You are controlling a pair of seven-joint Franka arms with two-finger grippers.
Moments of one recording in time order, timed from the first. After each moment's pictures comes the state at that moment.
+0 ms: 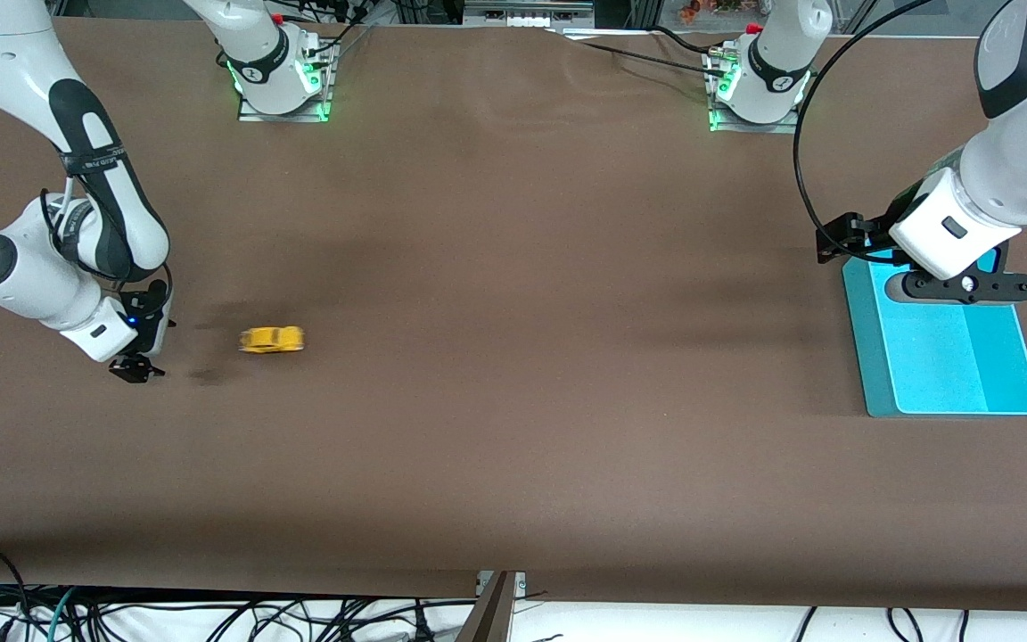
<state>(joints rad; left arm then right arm) -0.08 0.18 -0.08 -1.46 -0.02 1.51 -0.15 -0.14 0.49 -0.04 -2.01 0.08 2.55 -1.83</state>
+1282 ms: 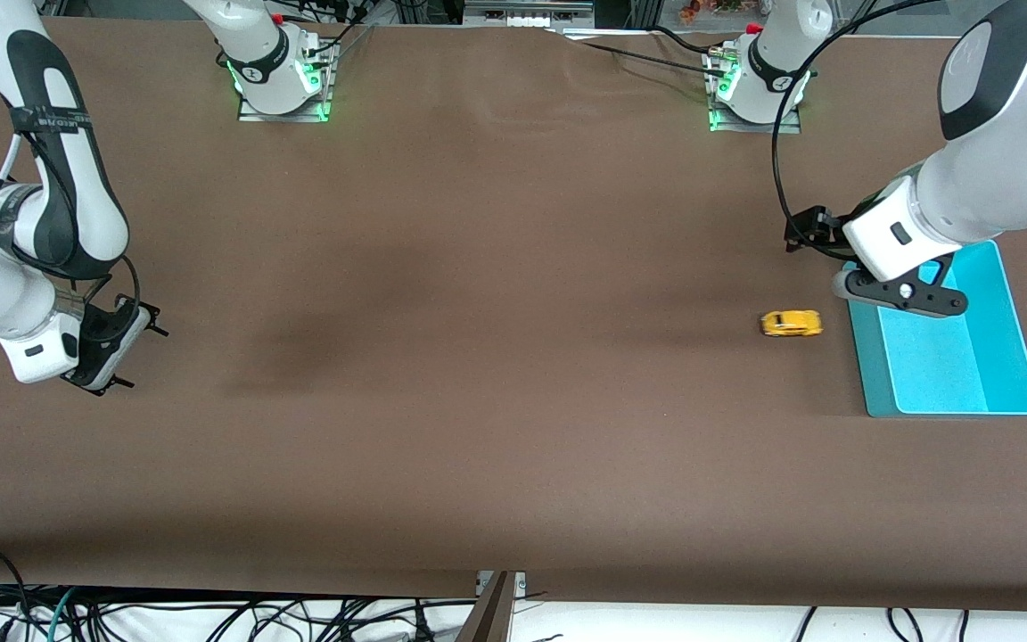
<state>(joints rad) -0.10 0.22 -0.09 -1.47 -0.06 1.45 0.07 -0.12 0.39 0.02 -1.81 0.10 2.24 -1.26</state>
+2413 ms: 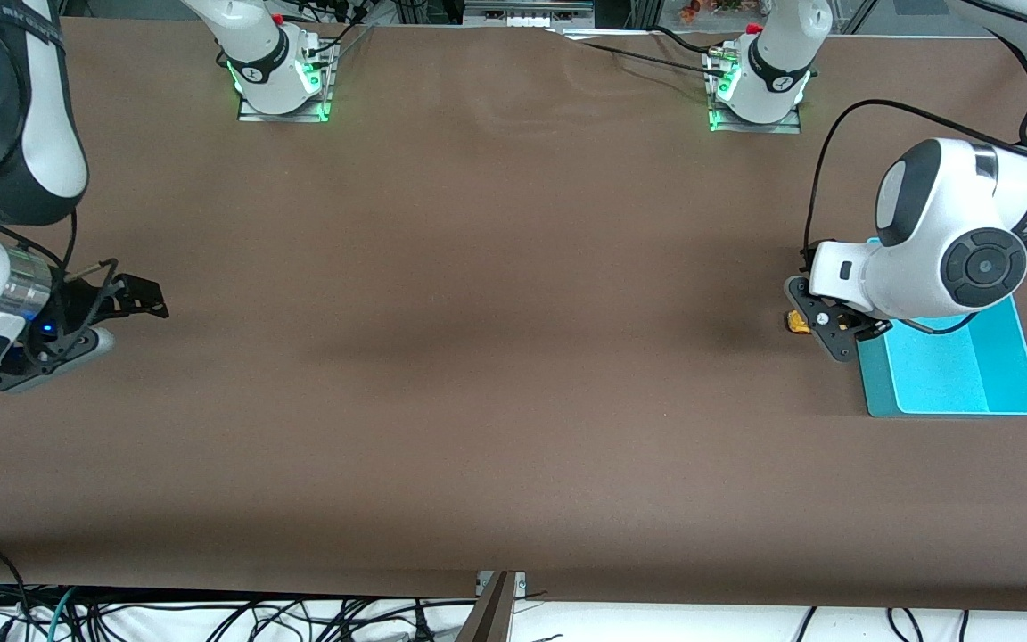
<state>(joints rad) -0.04 0.31 -0.07 -1.73 0.11 1.74 0.93 -0.01 0.34 0.02 -1.44 0.04 1.69 -0.44</state>
